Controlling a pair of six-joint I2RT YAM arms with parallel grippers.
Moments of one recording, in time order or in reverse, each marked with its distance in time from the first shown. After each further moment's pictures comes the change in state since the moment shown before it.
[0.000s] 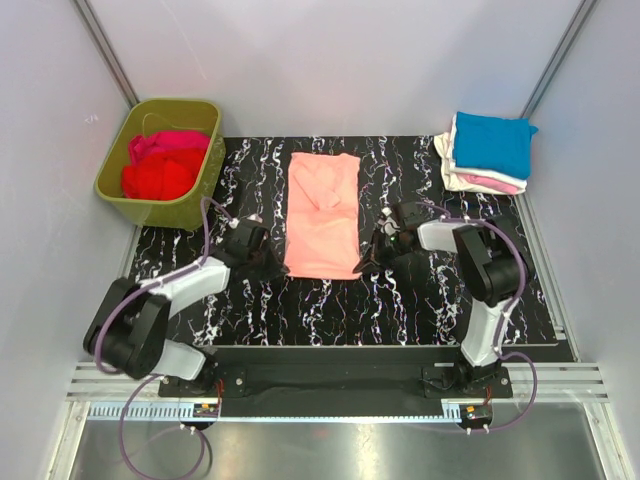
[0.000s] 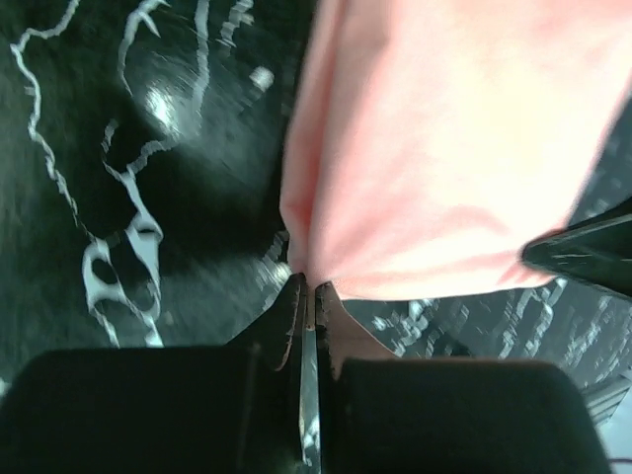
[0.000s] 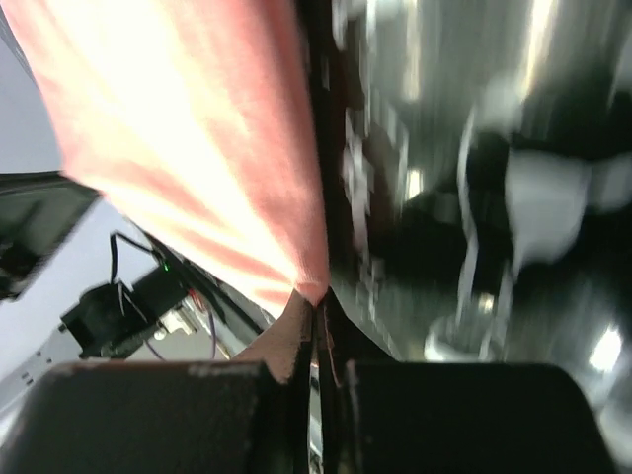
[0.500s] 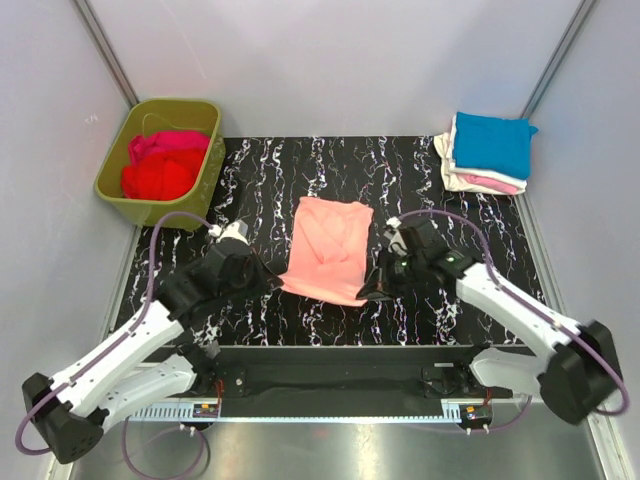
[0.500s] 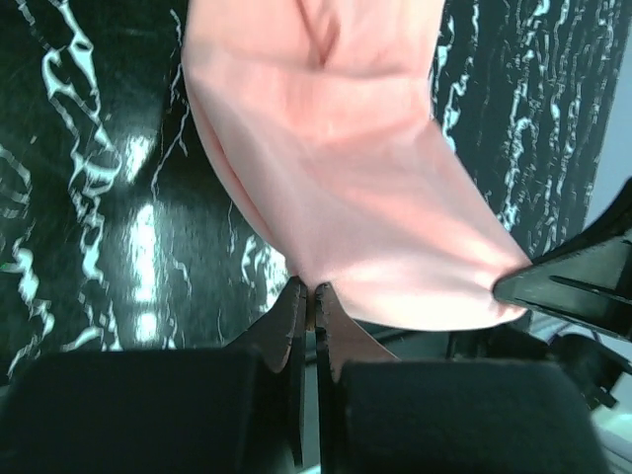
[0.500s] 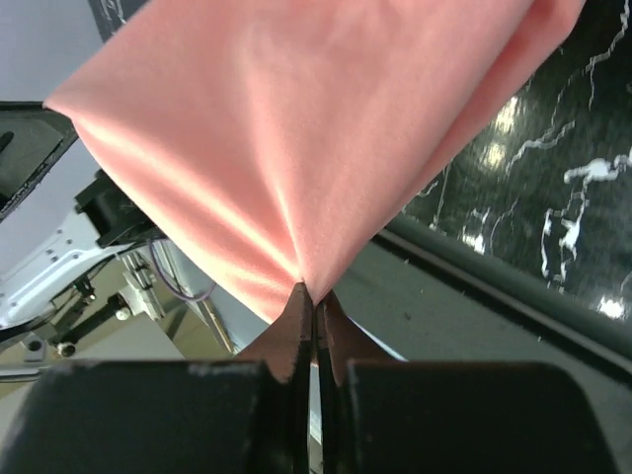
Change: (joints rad) left arm -0.264 -0.582 0.096 -0.513 -0.169 -0.093; right arm 0.250 -0.734 -0.189 -0.324 0.176 0.156
